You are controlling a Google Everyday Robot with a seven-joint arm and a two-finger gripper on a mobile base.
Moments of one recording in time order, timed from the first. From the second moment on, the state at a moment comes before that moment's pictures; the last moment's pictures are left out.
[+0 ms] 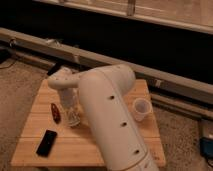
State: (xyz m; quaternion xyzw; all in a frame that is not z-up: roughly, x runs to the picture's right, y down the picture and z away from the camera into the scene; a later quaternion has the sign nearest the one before) arm -0.206 0.154 0.871 -0.35 0.25 0.43 0.79
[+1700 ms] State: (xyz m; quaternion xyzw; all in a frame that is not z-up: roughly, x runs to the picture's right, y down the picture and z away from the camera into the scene) arm -0.222 0.222 0.826 -0.39 0.26 0.36 0.81
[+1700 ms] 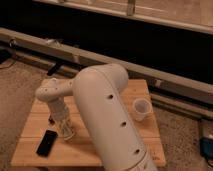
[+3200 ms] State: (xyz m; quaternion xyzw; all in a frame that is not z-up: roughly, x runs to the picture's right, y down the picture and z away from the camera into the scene) arm -0.134 0.233 0.812 -0.36 0.32 0.41 0.77
